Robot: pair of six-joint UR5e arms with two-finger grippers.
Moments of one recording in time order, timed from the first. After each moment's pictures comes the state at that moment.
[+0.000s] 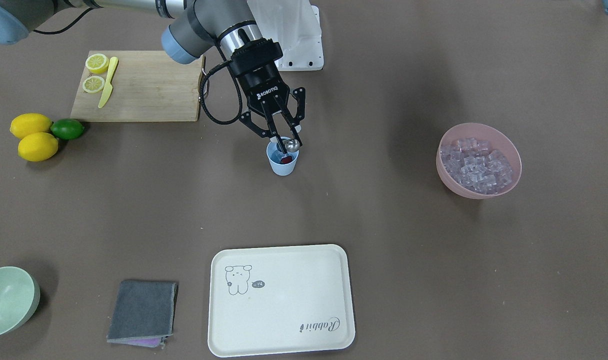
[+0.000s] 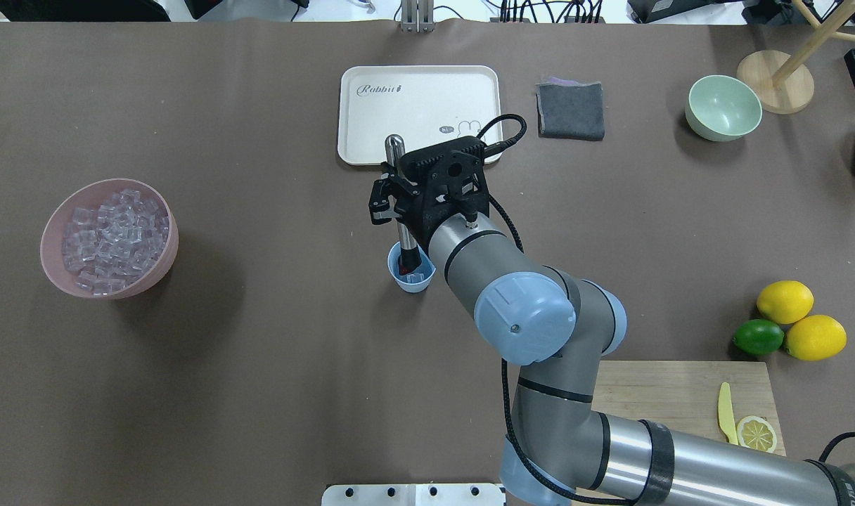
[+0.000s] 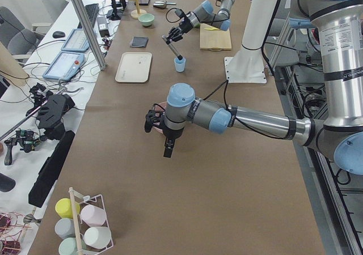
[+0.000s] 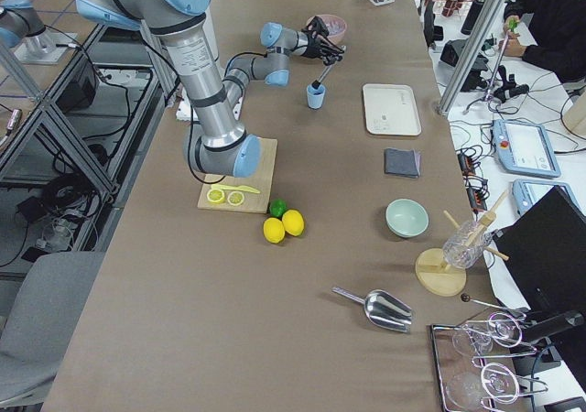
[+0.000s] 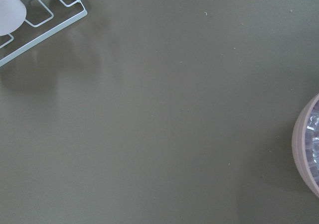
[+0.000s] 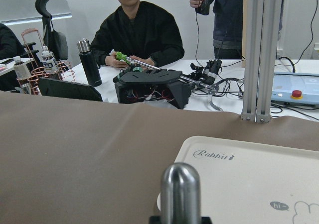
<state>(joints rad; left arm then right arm) -1.44 -1.35 -1.96 -1.78 -2.26 -0.27 0.35 -0.94 1.68 -0.84 1.02 0.87</state>
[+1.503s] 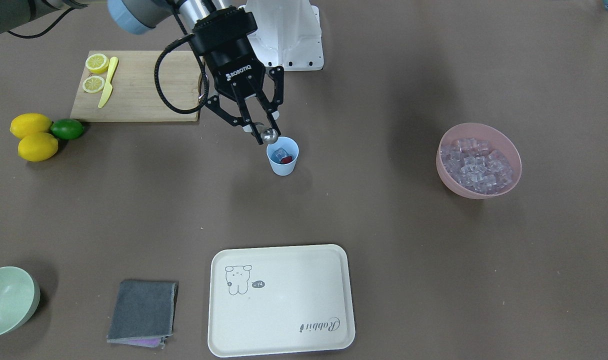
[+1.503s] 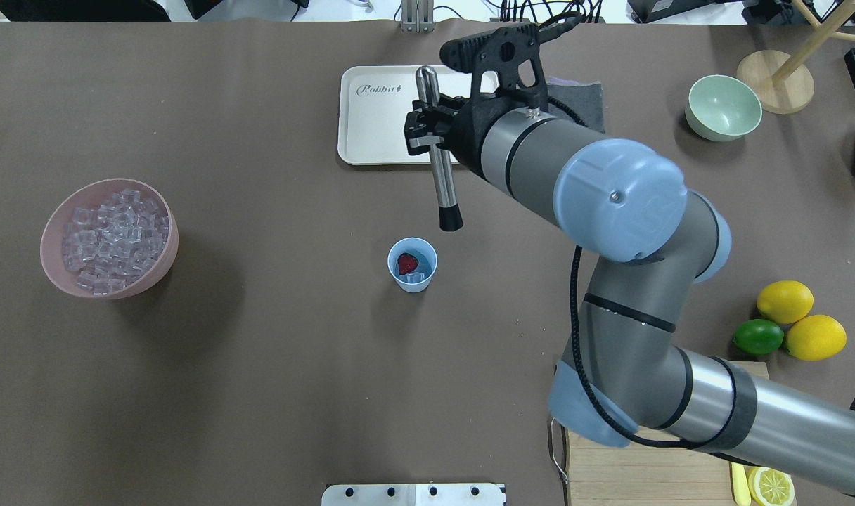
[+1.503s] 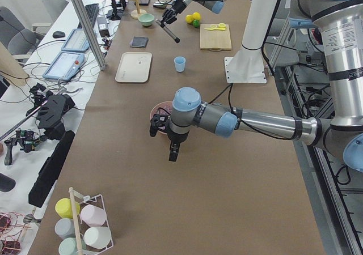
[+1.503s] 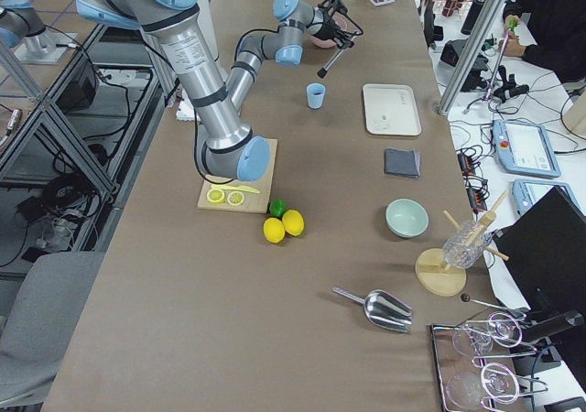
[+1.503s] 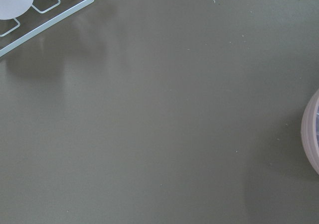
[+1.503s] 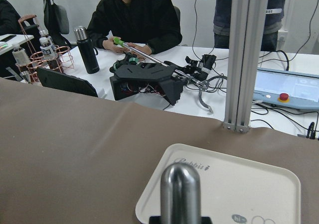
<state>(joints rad) -1.44 -1.30 -1.97 -1.81 -2.26 -0.27 0.57 -0.97 1.93 -1.13 1.37 0.84</state>
